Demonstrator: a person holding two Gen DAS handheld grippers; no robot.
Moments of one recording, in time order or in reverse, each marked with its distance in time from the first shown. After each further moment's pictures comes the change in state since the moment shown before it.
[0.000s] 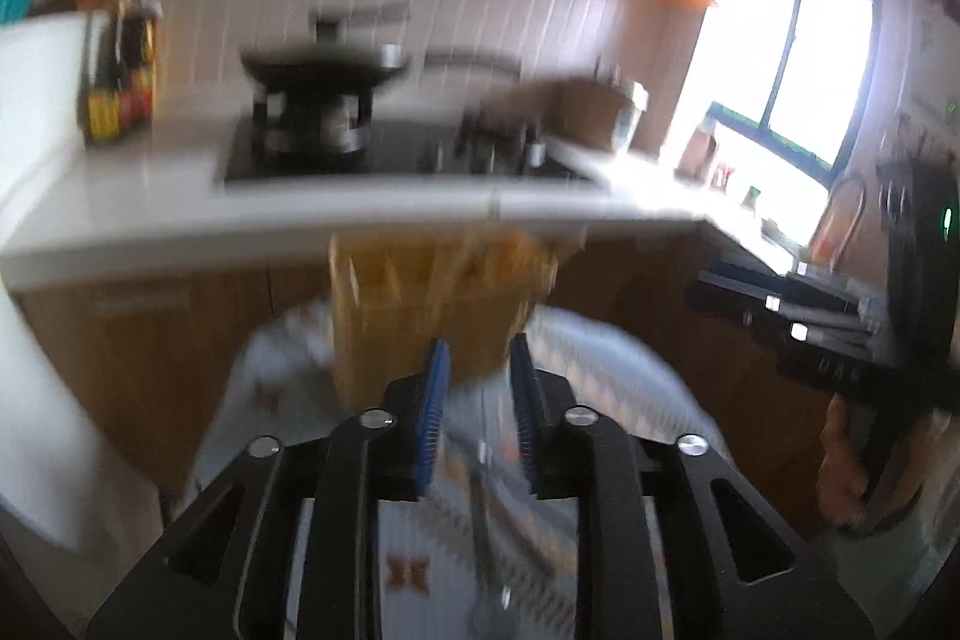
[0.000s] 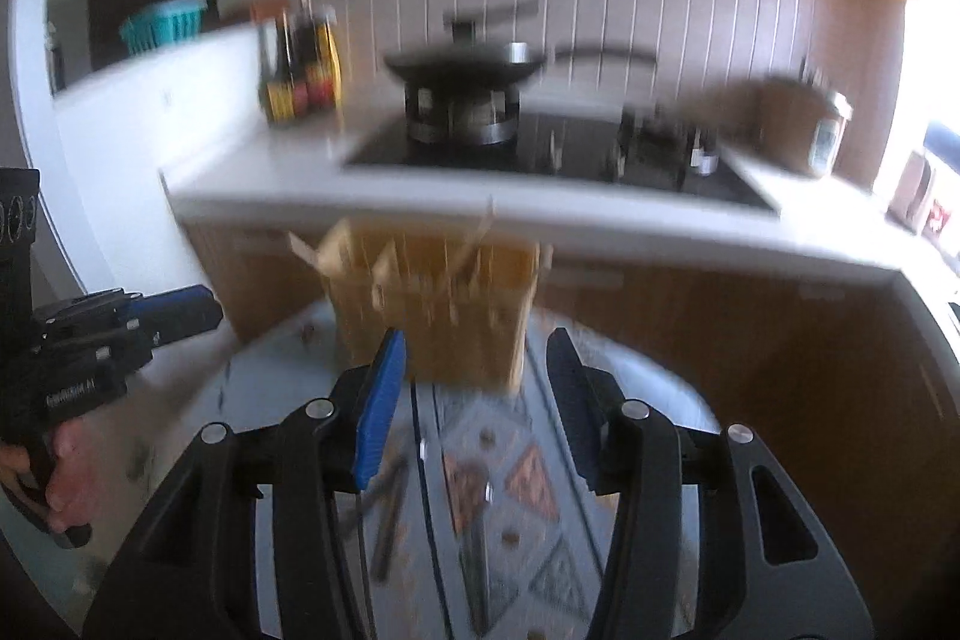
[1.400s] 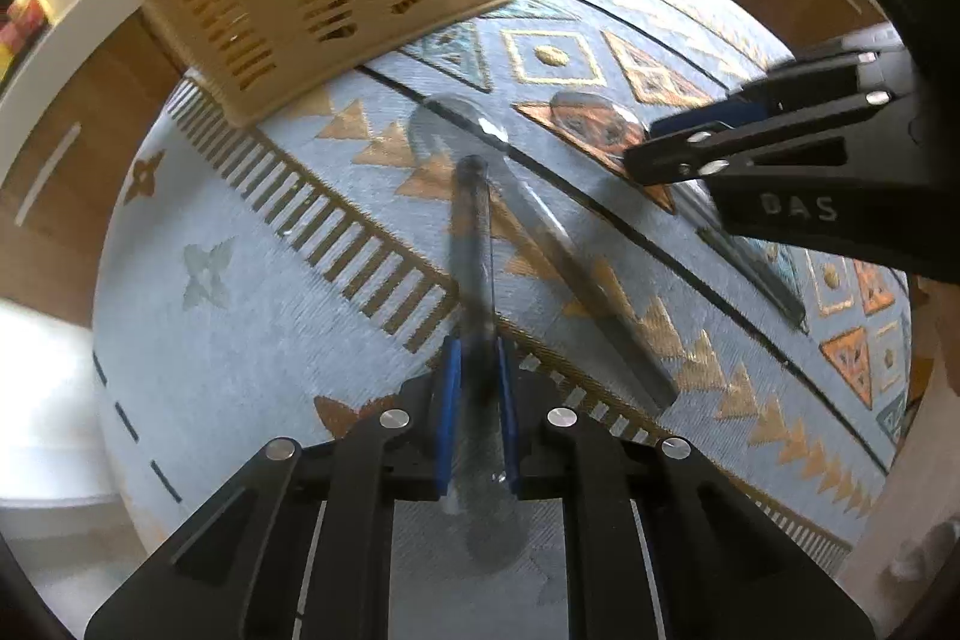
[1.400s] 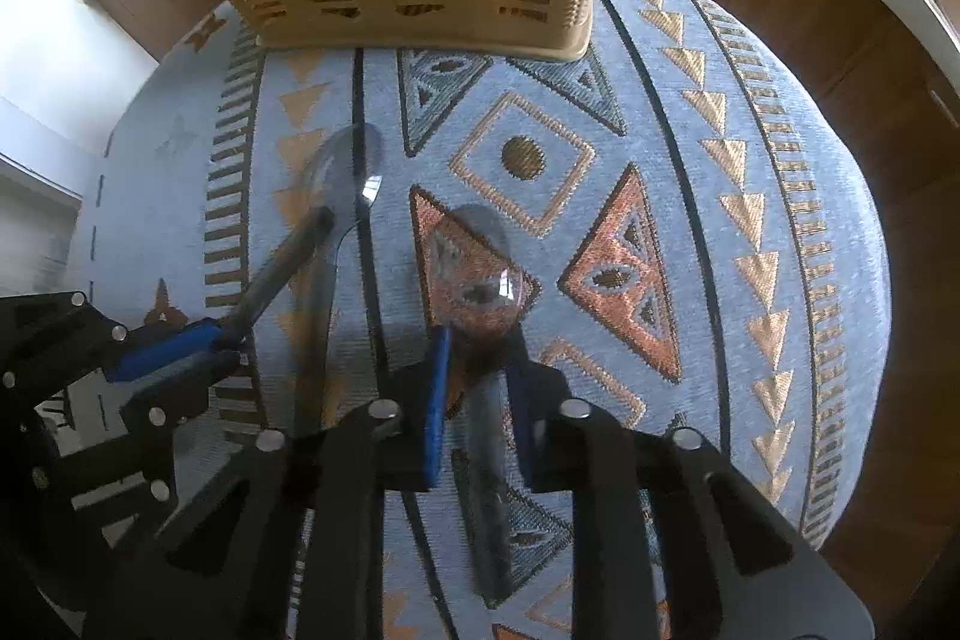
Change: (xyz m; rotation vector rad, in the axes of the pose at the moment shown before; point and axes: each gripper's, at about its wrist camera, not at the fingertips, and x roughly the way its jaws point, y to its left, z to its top) left arm 0.160 -0.015 -0.104 0.198 0.622 0.159; right arm 0.201 0.027 -0.108 0.018 0.657 0.072
